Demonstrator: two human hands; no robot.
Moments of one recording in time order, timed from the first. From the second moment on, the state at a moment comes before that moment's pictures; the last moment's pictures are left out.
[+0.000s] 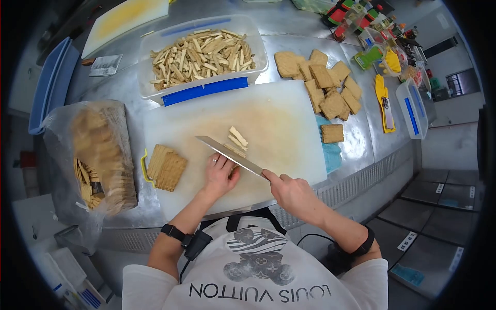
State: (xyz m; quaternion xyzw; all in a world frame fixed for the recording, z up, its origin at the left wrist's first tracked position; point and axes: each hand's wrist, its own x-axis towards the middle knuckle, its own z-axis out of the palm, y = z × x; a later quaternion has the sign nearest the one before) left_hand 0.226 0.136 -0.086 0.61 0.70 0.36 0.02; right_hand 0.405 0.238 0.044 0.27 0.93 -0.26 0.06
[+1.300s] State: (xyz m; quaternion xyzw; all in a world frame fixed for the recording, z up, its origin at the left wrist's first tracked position) left_hand 0.226 0.127 -0.085 0.61 0.70 0.37 -0.02; right_hand 0.390 0.240 0.014 0.24 0.93 -0.27 0.01
